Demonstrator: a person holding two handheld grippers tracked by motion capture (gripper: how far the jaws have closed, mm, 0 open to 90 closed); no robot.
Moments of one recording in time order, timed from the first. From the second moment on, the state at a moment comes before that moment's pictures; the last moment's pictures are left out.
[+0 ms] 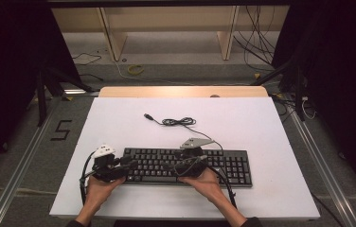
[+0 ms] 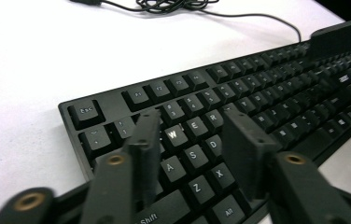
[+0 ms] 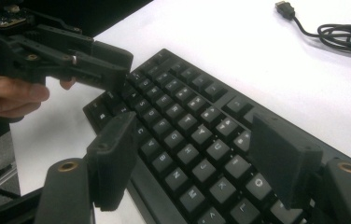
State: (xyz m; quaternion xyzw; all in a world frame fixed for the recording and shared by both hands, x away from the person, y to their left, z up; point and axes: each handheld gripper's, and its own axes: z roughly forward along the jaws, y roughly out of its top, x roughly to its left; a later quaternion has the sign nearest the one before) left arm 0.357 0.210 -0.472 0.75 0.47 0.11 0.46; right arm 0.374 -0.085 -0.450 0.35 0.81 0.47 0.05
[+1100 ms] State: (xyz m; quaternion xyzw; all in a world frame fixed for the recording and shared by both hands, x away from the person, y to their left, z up) left arm 0.363 0.198 -0.482 0.79 0.46 0.12 0.39; right arm 0.383 -0.095 -0.453 0.37 0.80 0.46 0.07
